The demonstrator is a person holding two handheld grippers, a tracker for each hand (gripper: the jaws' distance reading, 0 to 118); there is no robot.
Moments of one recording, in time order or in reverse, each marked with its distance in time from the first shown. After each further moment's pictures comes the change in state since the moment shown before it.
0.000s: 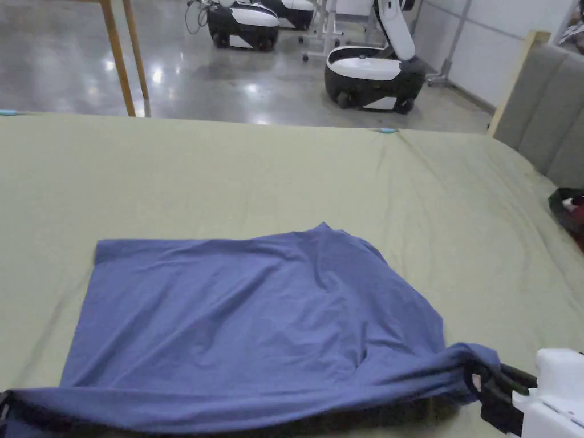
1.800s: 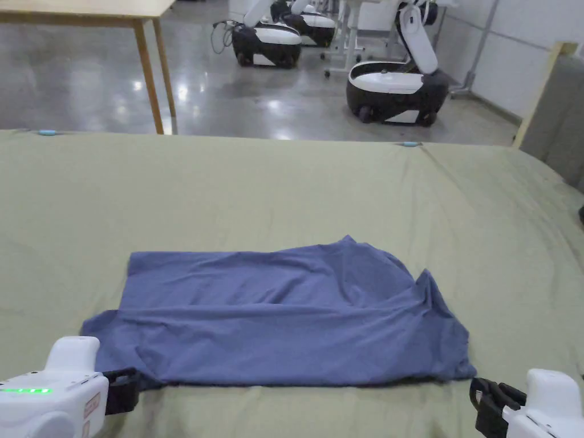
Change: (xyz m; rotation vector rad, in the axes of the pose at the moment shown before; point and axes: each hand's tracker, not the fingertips) left arm 0.013 -0.023 -0.147 -0.108 0.016 0.108; right arm -0.014 -0.037 -0.045 -0.023 -0.082 -0.107
